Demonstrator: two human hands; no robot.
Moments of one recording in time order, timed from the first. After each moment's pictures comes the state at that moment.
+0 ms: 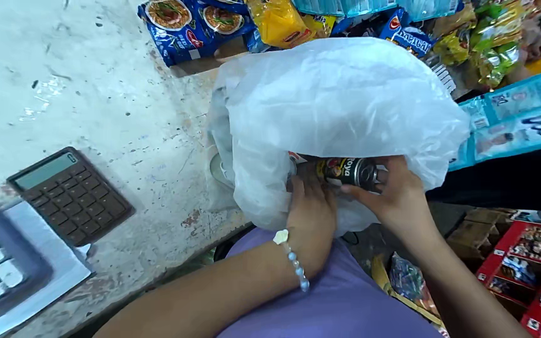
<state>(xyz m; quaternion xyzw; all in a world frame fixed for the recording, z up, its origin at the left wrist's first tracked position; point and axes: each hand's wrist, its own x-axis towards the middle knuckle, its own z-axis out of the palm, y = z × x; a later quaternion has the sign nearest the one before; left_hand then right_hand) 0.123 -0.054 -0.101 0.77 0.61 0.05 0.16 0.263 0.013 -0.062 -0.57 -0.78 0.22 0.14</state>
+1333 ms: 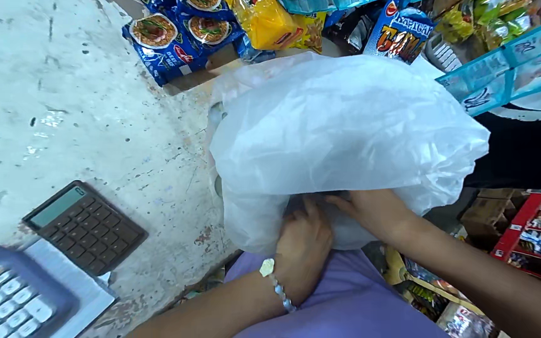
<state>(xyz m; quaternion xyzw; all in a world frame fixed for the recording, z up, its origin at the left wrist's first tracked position) 0.103 -0.076 -0.112 0.77 0.63 0.09 0.07 0.223 0.016 -0.065 -0.49 -0.85 0.19 -0.09</state>
